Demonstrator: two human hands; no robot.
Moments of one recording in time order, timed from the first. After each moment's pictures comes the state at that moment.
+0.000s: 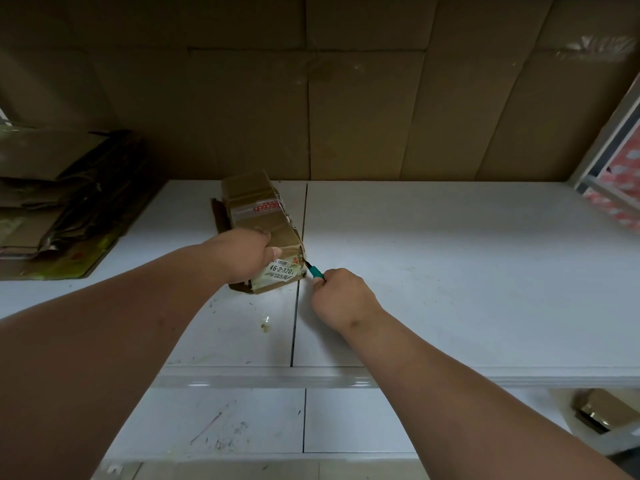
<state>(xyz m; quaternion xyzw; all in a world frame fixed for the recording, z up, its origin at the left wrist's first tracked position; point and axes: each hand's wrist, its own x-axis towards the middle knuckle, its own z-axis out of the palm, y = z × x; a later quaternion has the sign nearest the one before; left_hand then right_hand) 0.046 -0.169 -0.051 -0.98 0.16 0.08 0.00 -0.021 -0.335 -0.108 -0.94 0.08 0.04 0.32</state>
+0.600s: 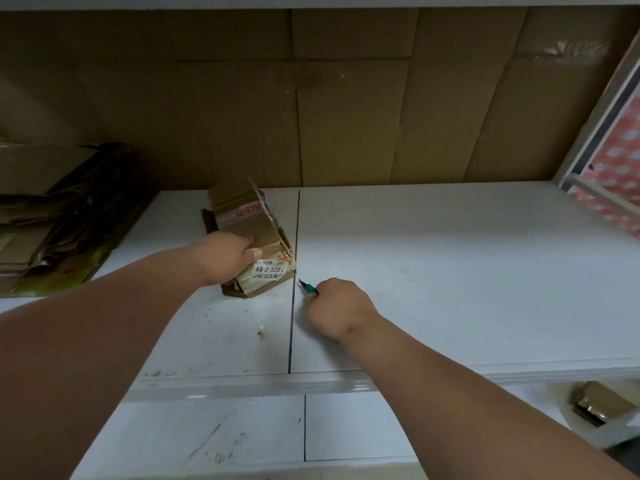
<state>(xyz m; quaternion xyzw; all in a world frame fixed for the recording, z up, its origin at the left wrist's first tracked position) 0.048 -0.154 -0.044 -0.98 0.13 0.10 -0.06 -0.030 -0.336 -0.100 -0.96 0.05 0.10 0.26</state>
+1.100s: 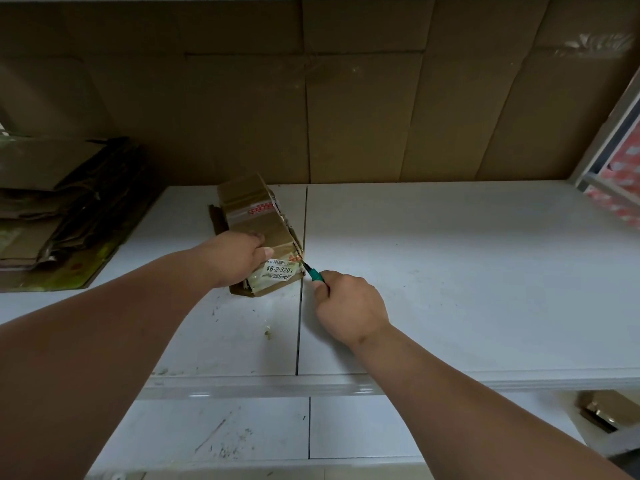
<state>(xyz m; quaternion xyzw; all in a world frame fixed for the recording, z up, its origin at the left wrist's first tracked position) 0.053 -0.154 -0.049 -0.99 0.14 0.09 -0.04 -0.029 -0.338 -0.108 -0.97 -0.02 -0.05 0.26</state>
